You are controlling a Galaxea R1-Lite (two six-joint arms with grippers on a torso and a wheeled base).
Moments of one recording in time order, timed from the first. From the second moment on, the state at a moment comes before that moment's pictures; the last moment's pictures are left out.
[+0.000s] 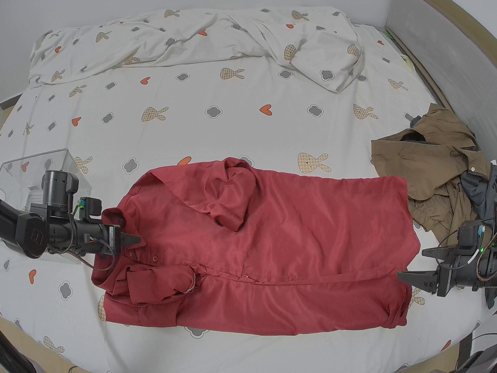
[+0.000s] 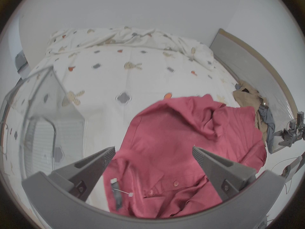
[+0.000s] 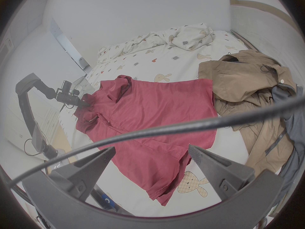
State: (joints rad) left arm -0.01 1.77 -0.77 -0.26 -0.38 -0.01; right arm 0.19 1.20 -0.43 -0.16 0.31 -0.03
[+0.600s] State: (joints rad) left arm -0.10 1.62 -0.88 -0.26 -0.17 -0.01; right arm 0.19 1.21 -0.45 -0.20 0.25 0.00
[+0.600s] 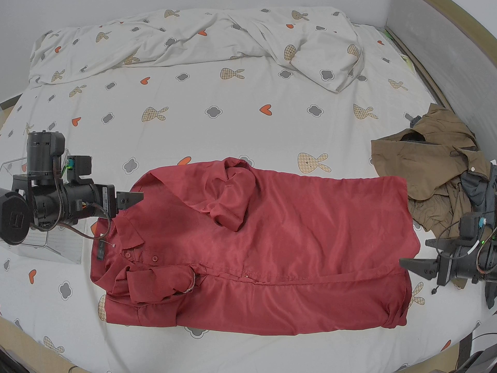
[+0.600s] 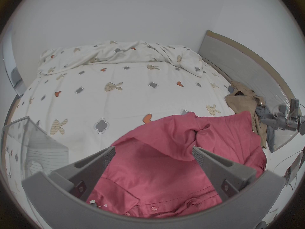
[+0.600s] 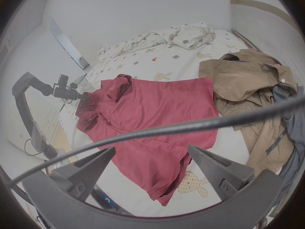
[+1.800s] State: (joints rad) left arm -0.31 1.82 -1.13 -0.10 -0.13 -0.03; right arm 0.10 1.90 -0.89 -0.64 0.01 -0.08
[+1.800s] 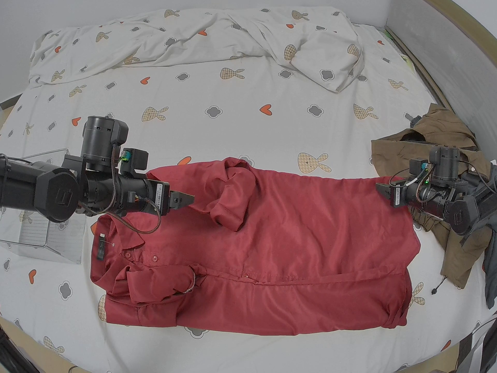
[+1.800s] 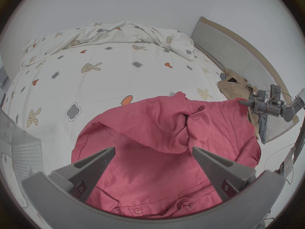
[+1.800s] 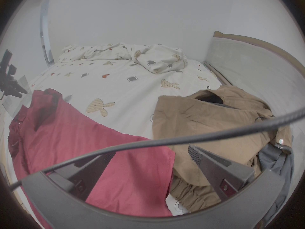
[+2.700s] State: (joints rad) left arm -0.43 1.93 -1.28 -0.09 -0.12 0.09; right arm 0.21 1.63 -0.67 -0.64 0.01 -0.02
